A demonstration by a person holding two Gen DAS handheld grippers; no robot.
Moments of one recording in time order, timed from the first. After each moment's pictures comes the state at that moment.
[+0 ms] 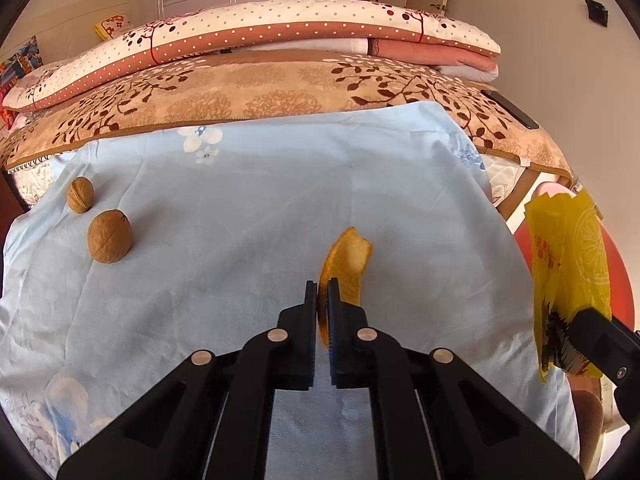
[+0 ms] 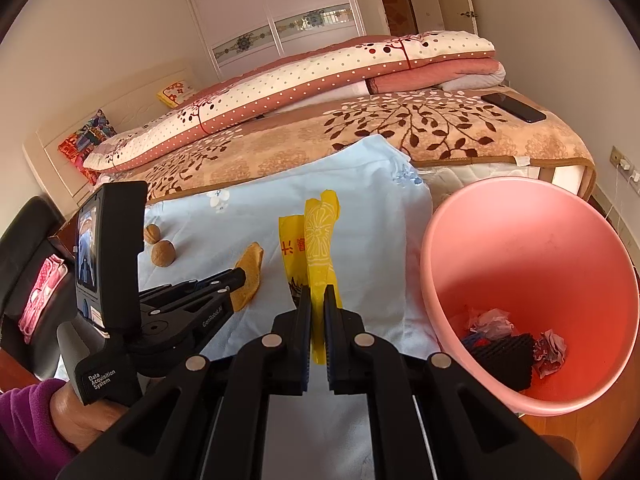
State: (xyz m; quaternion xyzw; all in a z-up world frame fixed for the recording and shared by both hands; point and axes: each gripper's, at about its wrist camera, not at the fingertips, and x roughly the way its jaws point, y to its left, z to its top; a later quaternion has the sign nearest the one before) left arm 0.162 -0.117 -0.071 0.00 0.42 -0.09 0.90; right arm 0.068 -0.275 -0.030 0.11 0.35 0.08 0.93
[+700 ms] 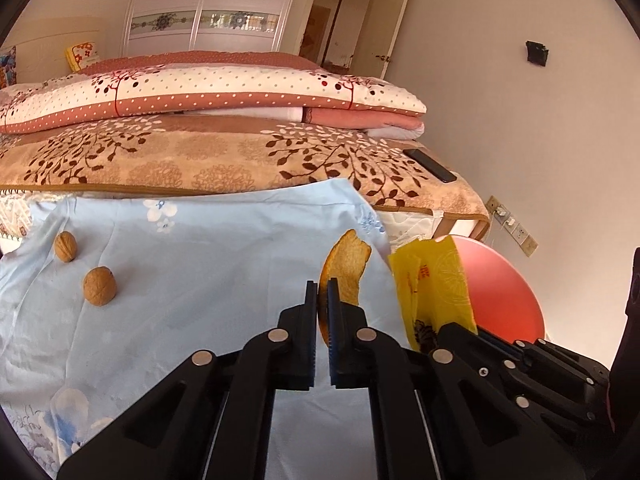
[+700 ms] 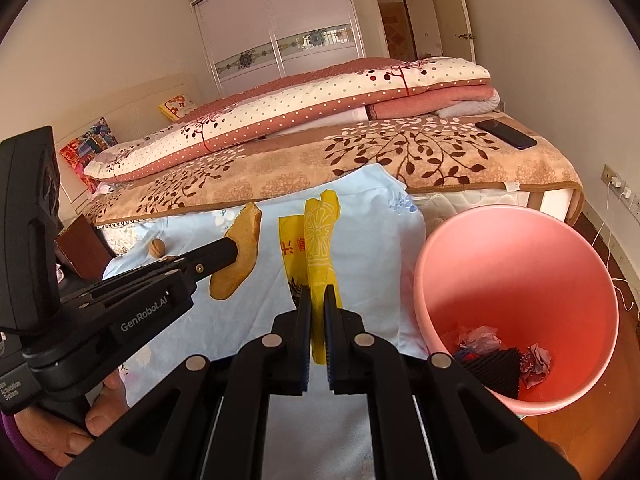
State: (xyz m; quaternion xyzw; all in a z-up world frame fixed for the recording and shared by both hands) left arm 0.116 -0.129 0.001 -0.05 0.33 -0.20 0.92; right arm 0.052 -0.270 -0.008 0.10 0.32 0.06 0.94
